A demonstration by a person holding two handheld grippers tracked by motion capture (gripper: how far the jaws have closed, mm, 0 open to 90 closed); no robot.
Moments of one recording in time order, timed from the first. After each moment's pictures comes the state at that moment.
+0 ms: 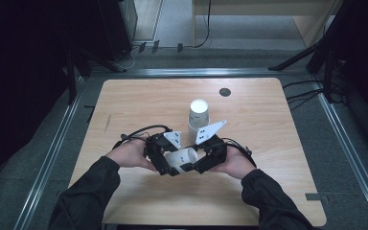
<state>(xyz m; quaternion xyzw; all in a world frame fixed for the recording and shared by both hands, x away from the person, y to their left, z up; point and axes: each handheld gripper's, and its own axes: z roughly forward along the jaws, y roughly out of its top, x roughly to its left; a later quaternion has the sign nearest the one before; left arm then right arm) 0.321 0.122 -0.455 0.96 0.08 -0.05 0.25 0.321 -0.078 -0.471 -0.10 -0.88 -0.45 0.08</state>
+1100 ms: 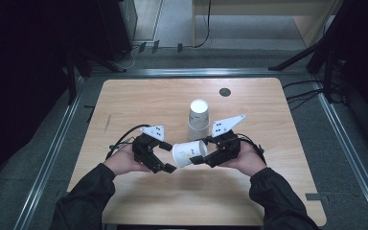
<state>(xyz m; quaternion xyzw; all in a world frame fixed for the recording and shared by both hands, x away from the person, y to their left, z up) 0.315 0.160 -0.466 0.91 0.17 -0.07 0.38 0.327 -0.111 -0.455 -0.12 -0.86 -0.50 0.07</state>
